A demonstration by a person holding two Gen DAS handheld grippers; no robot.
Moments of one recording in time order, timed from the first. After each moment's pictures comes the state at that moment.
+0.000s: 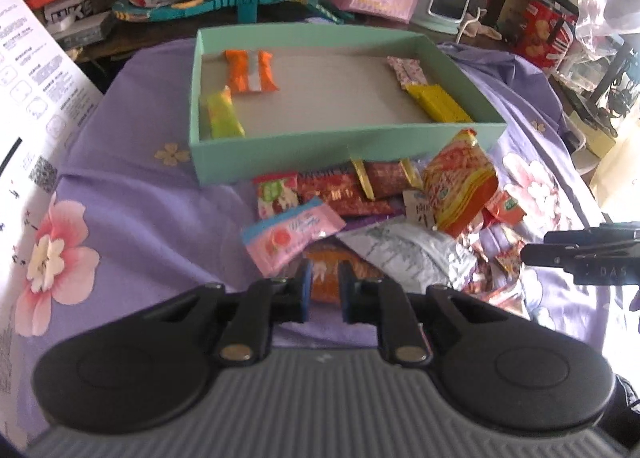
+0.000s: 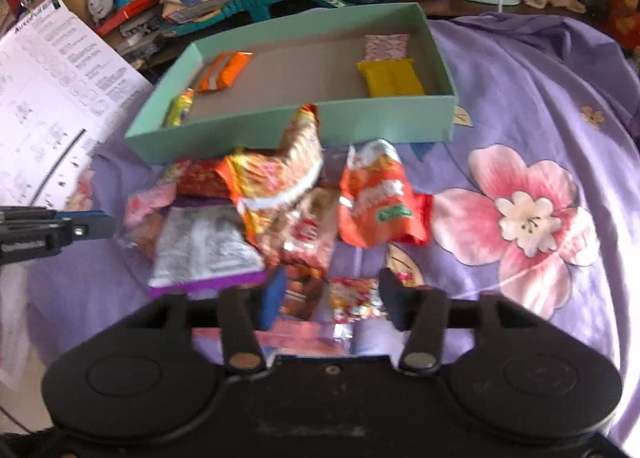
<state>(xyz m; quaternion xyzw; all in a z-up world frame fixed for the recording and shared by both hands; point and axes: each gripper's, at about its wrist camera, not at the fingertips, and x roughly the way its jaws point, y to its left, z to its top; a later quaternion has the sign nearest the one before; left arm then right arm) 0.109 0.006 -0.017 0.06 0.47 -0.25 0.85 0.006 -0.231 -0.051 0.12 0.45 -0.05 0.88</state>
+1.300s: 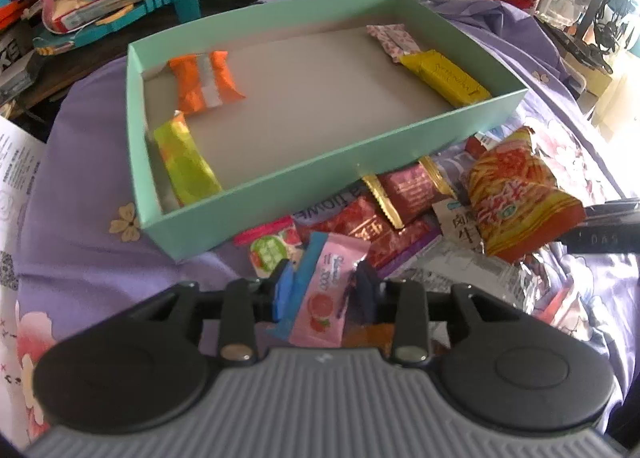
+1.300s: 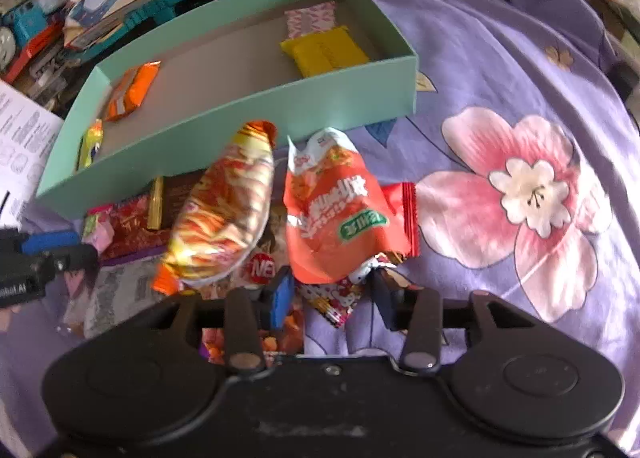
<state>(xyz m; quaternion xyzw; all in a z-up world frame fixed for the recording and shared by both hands) 0.190 -0.032 -0.050 0.15 0.48 -0.31 0.81 0.061 -0.232 -0.092 0.18 0.46 -0.17 0.85</state>
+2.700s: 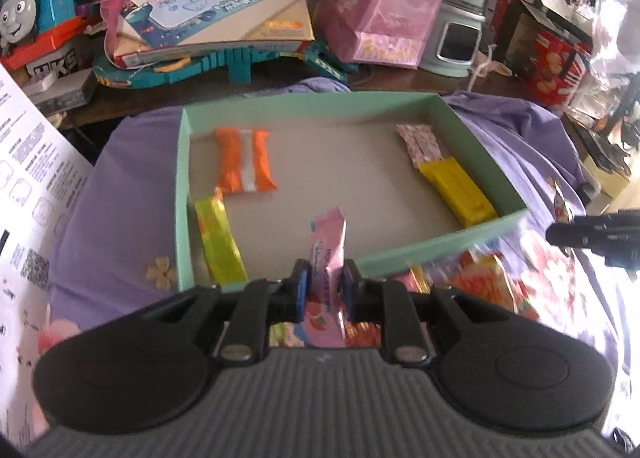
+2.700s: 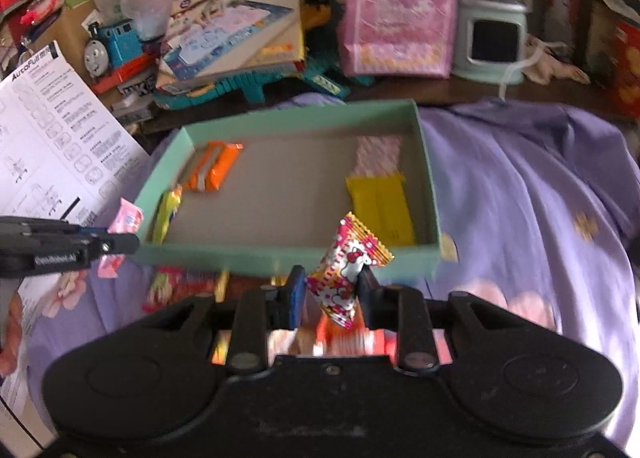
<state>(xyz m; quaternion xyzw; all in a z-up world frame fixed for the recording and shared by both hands) 0.203 -0.039 0.021 0.06 0.43 -0.24 0.87 0.085 -0.270 0.013 0.10 0.39 -0.05 0.92</state>
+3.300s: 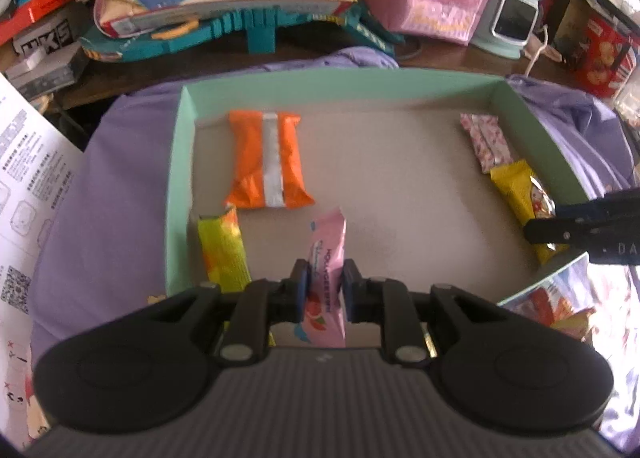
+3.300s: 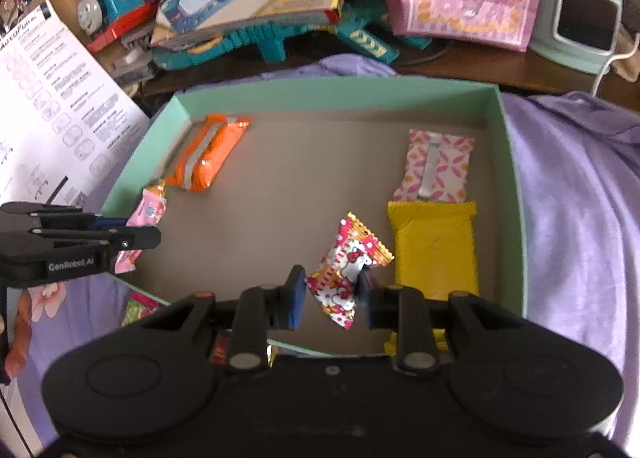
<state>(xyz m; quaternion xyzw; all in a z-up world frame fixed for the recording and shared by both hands) 0.287 -0.062 -0.036 0.08 0.48 -0.21 0.85 0.215 -0.280 -0.042 0.09 0.46 0.02 0.88</state>
